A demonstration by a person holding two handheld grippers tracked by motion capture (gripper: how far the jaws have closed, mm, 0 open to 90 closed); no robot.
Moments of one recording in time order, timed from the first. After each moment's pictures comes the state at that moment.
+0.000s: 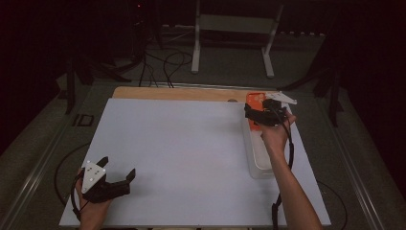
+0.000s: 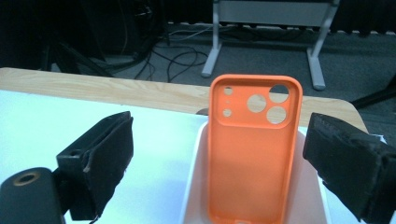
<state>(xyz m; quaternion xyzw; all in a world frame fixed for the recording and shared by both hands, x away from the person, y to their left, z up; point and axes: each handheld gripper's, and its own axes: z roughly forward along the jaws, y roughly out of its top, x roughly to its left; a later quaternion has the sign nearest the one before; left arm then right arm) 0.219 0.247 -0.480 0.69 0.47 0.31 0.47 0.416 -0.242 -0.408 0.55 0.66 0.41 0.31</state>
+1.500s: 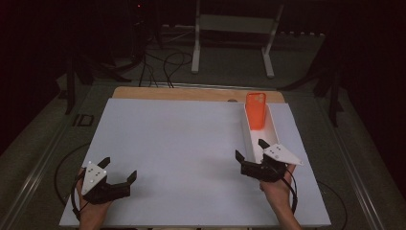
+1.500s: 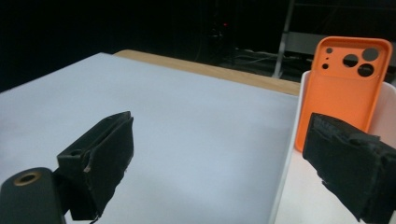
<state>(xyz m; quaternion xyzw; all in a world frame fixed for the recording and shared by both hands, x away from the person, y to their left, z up) 0.216 0.246 -0.479 0.70 0.45 0.30 0.47 0.262 -0.222 -0.436 0.42 0.70 0.51 0.29</state>
